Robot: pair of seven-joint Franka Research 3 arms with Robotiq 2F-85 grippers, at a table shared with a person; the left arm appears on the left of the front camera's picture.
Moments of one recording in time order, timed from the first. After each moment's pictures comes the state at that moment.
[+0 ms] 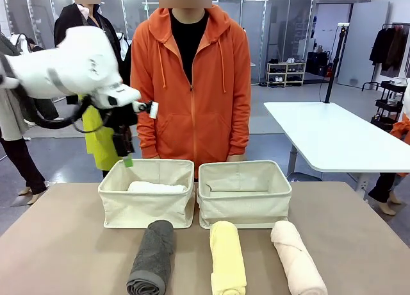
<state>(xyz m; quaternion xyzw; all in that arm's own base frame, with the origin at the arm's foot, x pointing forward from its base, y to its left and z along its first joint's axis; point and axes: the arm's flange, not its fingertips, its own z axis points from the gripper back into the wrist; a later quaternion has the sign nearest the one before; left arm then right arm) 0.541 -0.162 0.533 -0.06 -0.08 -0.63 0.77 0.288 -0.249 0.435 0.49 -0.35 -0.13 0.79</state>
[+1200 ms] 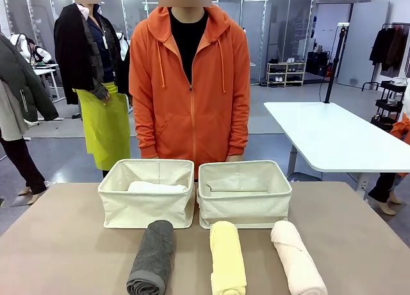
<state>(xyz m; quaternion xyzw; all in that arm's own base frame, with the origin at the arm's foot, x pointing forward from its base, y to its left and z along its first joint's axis) 0.308 0.171 0.433 -0.48 -0.27 -0.19 0.82 0.288 -0.248 0.435 0.49 -0.35 -0.13 0.79</state>
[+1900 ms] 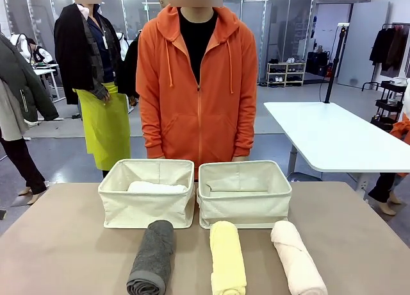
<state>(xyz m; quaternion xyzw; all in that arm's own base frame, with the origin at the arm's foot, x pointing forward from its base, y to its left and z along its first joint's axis) 0.301 0.181 0.390 -0.49 -0.31 -0.17 0.80 0.288 -0.248 0.435 0.49 -0.35 -0.13 0.79</state>
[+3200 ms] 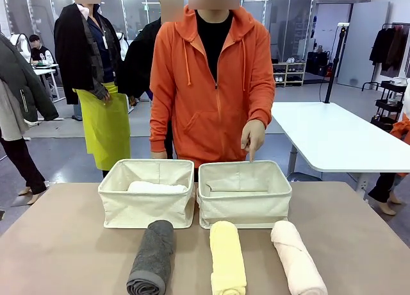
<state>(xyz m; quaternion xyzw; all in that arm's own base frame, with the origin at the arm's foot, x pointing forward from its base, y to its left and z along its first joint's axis) 0.300 0.182 0.390 -0.49 -0.31 -0.17 0.80 0.288 -0.248 0.434 0.49 -0.35 -0.13 0.79</state>
